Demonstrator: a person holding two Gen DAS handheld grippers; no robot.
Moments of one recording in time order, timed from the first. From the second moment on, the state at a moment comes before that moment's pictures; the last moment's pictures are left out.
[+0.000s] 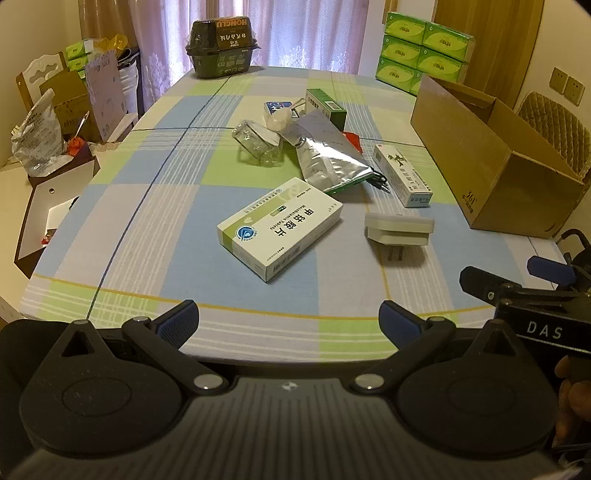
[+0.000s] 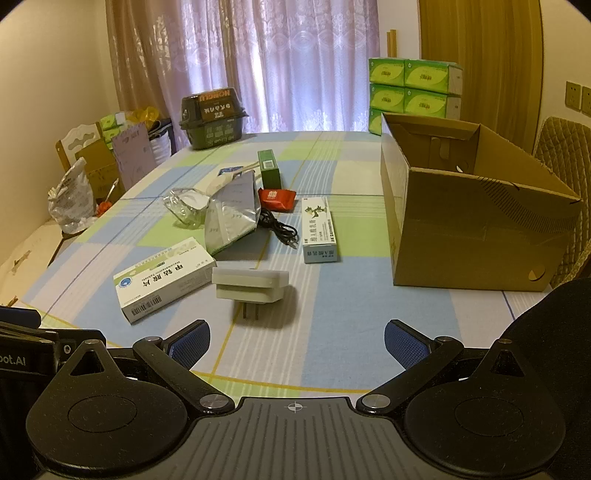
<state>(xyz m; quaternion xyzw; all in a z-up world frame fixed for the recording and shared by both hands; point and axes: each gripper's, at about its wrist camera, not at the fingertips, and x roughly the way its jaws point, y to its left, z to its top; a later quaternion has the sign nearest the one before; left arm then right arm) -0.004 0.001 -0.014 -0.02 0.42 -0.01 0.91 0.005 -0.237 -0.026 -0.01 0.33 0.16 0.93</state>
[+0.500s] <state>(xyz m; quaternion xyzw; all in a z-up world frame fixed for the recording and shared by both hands) -0.005 0.002 -0.011 -0.03 0.42 -0.03 0.91 0.005 -0.236 -0.028 -0.02 0.34 0.16 0.93</state>
